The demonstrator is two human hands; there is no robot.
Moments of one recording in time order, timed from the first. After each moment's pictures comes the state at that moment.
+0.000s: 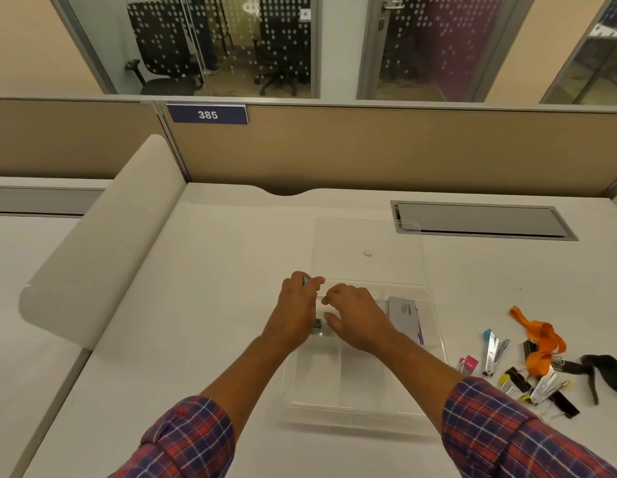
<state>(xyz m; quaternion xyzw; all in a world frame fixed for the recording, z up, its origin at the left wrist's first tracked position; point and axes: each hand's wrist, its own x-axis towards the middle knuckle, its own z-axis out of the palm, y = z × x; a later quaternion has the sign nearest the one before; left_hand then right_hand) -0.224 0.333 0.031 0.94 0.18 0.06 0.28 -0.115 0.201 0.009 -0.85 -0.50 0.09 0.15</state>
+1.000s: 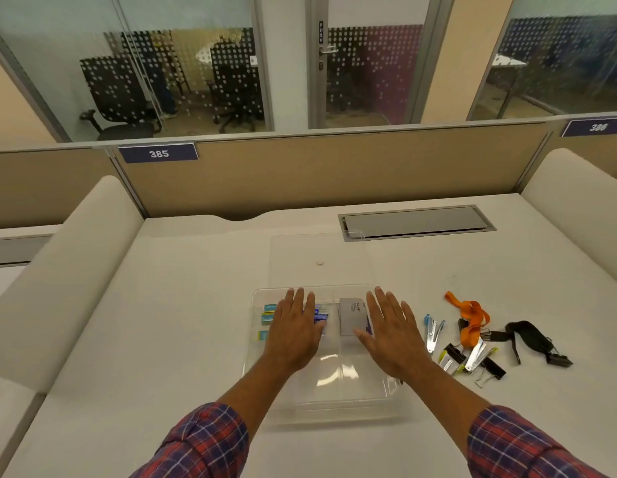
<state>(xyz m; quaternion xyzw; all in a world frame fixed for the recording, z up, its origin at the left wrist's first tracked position) -0.195 0.249 0.006 0.98 0.14 0.00 0.10 -0.090 0.036 -0.020 -0.94 -0.34 0.02 0.07</state>
